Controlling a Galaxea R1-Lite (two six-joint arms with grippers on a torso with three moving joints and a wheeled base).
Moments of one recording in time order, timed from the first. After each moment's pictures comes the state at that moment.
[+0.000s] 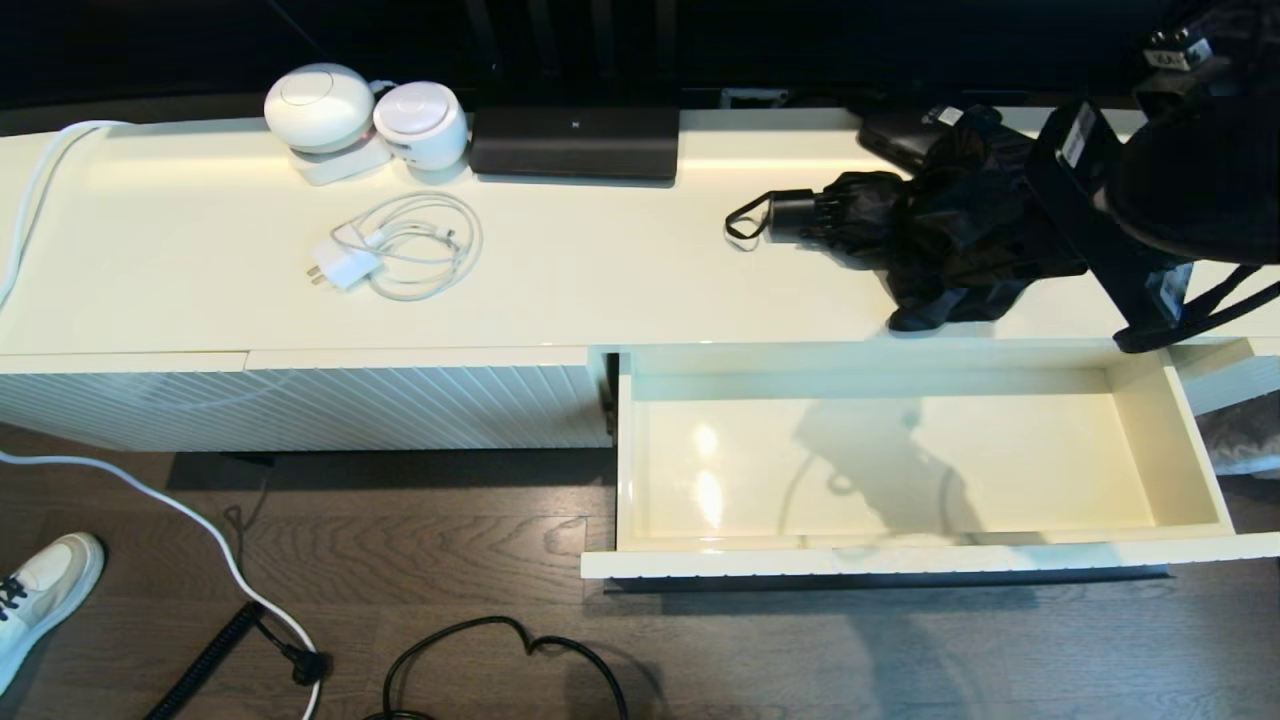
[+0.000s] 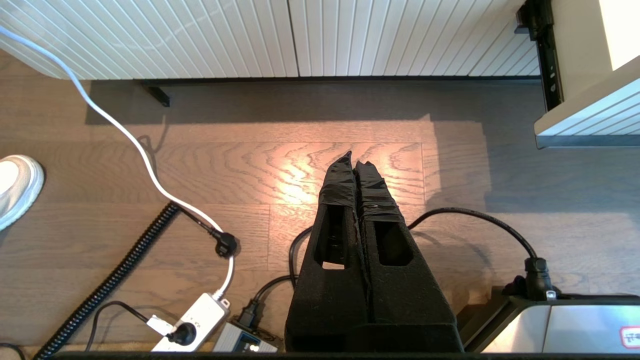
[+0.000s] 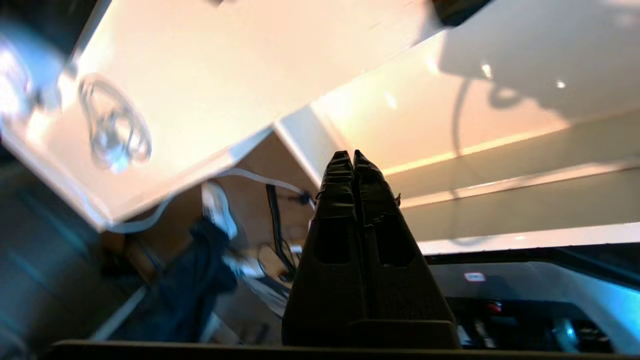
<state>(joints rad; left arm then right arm) 0.00 0.00 0.00 -0.01 0.00 -0.01 0.46 1.64 -1.92 0.86 -0.02 1.05</state>
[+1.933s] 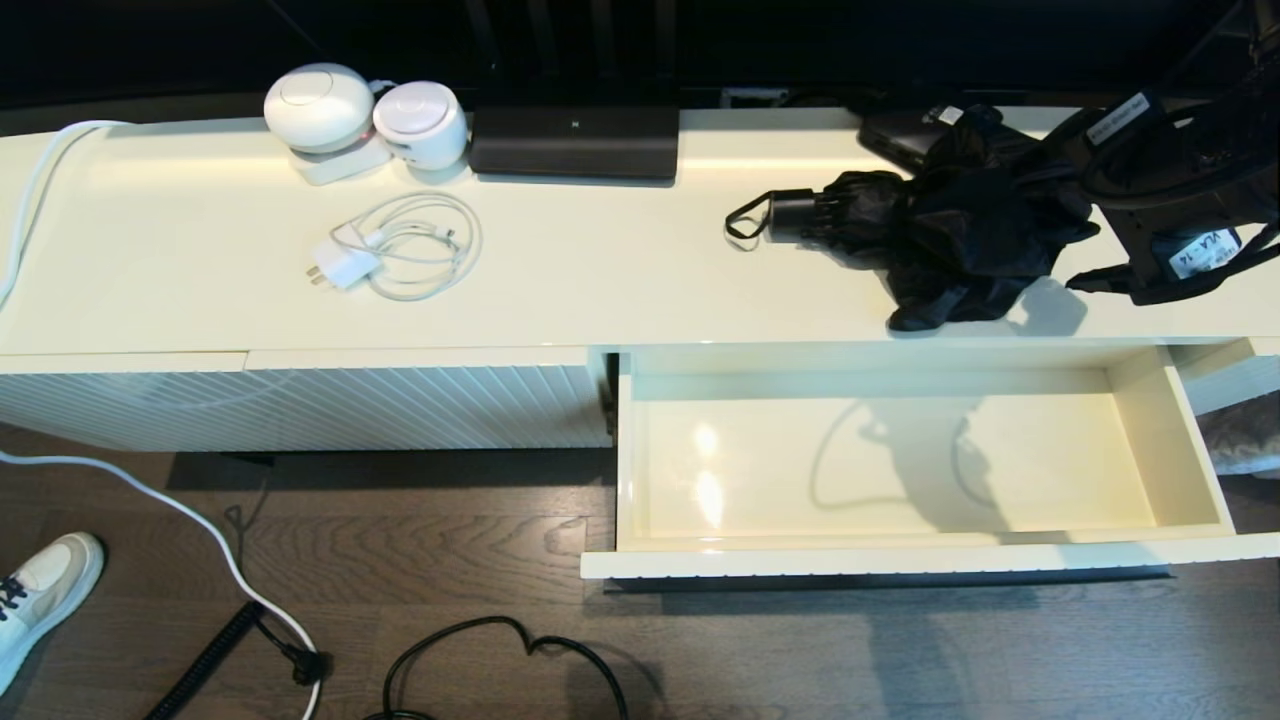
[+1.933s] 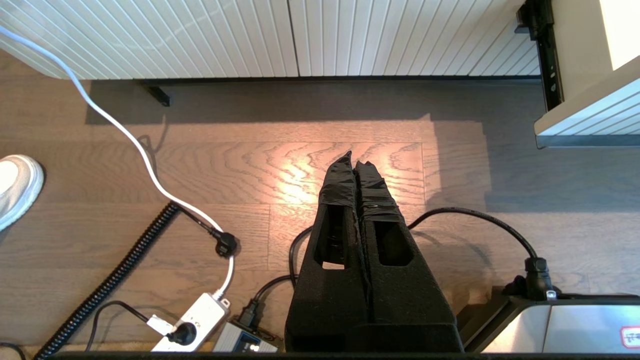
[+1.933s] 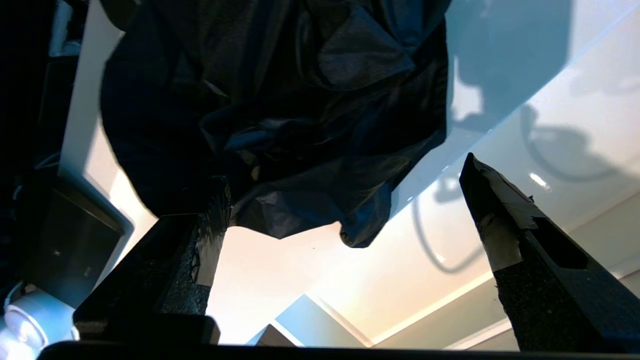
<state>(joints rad) 0.00 0.00 0.00 -0.01 0.00 -0.01 0.31 1.67 -1.87 0.68 -0.31 1.16</state>
